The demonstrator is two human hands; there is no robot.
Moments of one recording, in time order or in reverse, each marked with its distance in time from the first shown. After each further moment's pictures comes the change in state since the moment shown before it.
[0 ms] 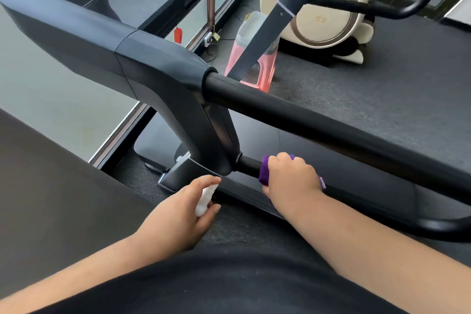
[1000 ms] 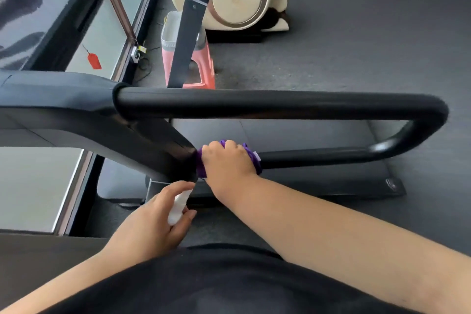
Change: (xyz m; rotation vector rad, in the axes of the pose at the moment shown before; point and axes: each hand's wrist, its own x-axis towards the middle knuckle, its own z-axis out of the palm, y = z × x) left_hand 0.034 -0.007 -0.019 0.101 -0.114 0.352; right_hand 0.015 -0.051 0.006 0.218 0.172 0.074
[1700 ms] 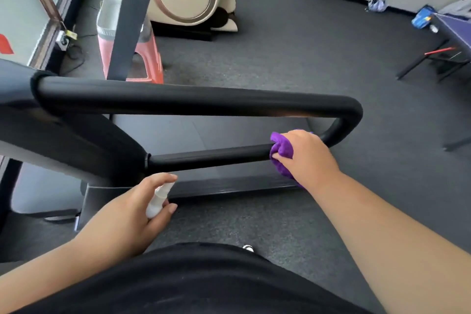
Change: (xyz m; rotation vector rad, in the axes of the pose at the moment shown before) left_hand 0.026 0.018 0.020 -0.161 -0.063 0.176; right_hand -0.104 0.214 -0.030 -0.139 0.091 0.272
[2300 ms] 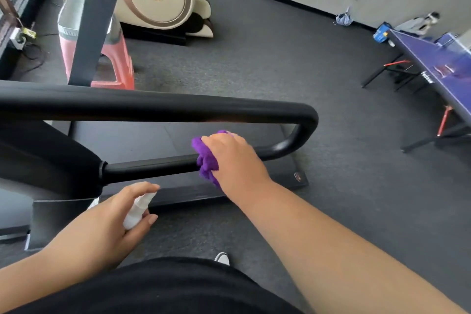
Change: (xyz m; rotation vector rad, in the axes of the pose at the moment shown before) left_hand 0.013 0.023 0.022 0.008 -0.080 -0.022; right_hand 0.006 -0.071 -0.015 0.177 0.012 -0.188
